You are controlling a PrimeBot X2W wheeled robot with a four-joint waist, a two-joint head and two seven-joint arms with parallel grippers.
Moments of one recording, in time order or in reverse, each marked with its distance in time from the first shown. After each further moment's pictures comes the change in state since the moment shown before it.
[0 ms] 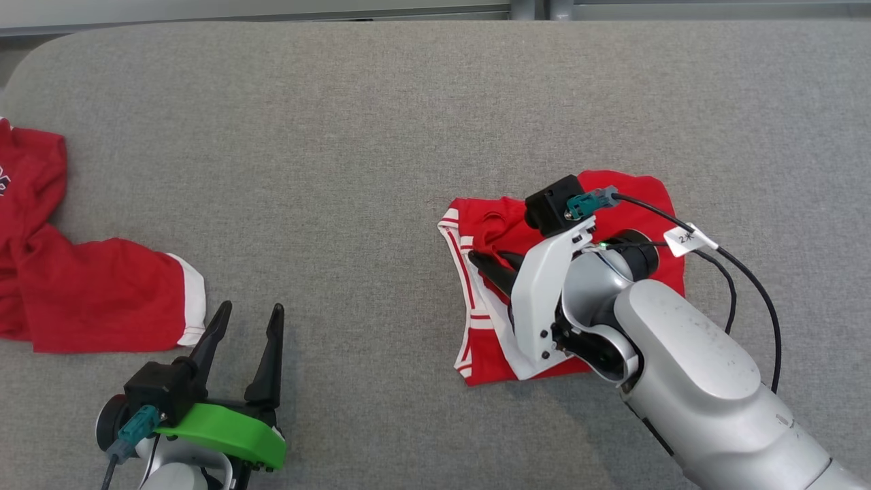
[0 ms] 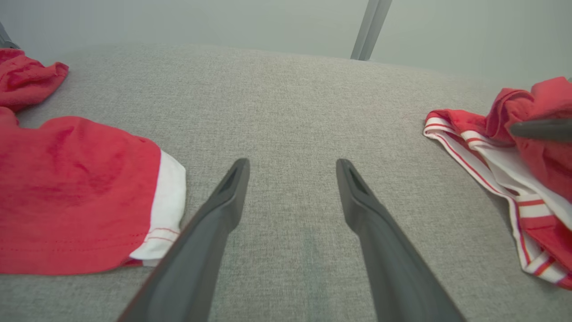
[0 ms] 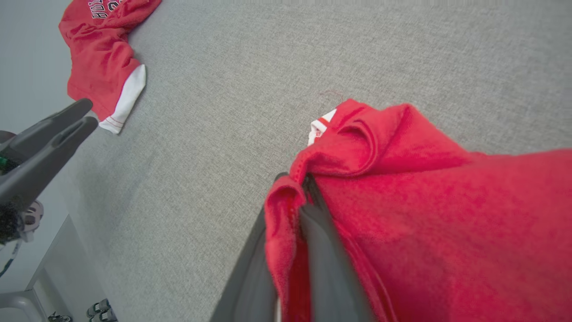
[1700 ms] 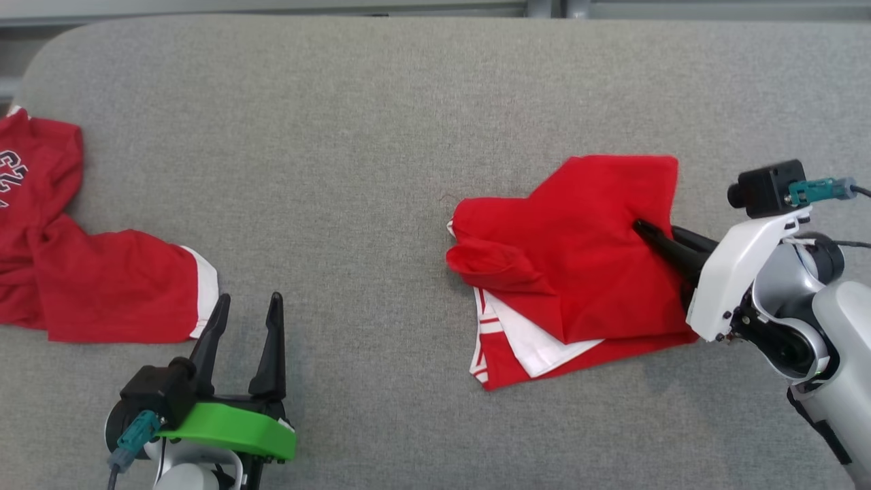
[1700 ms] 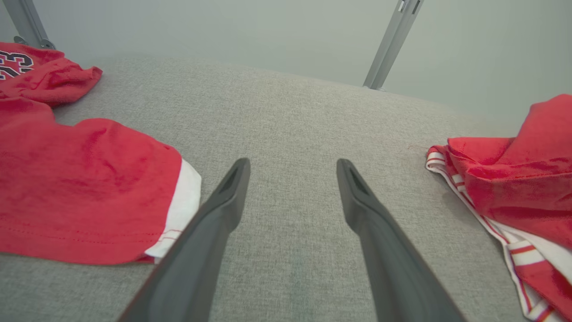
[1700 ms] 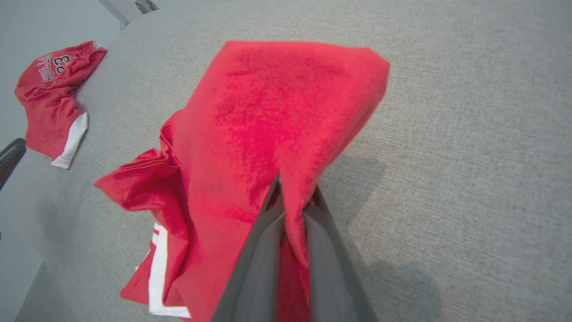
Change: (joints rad) left arm 0.023 -0.134 0.139 -0.029 0.086 -0.054 0.000; right arm 0.175 -0.330 -0.231 -0.184 0.198 0.000 -0.034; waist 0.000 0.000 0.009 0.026
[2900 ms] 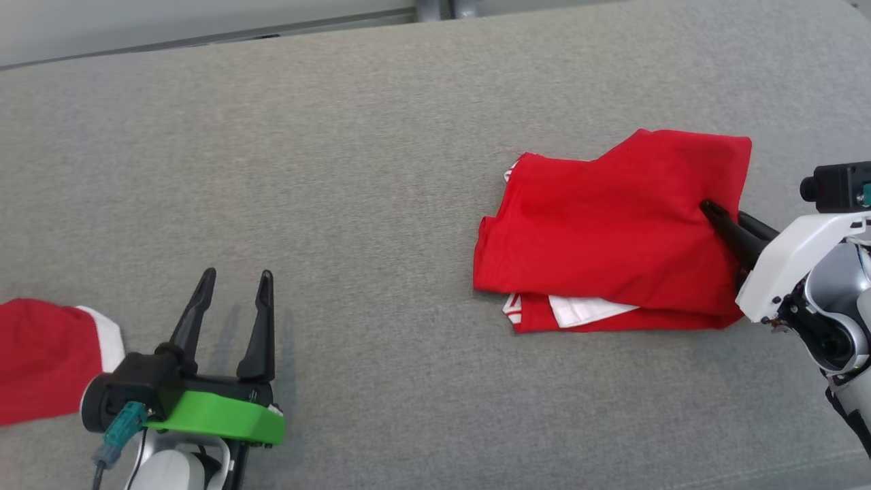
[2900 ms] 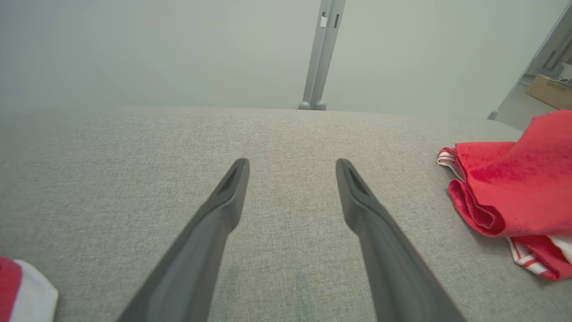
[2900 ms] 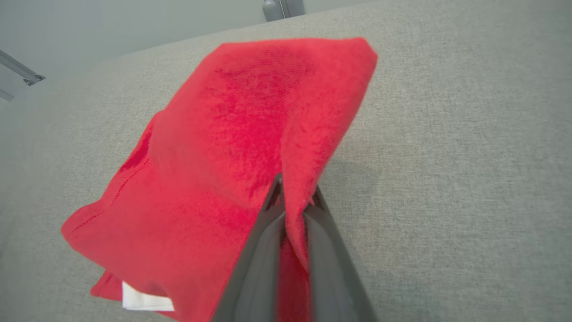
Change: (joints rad) left arm 0.010 -0.012 0.048 -0.083 0.093 -0.026 0.005; right arm 0.002 -0.030 -0.094 0.109 -0.007 0.000 -0.121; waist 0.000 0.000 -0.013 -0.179
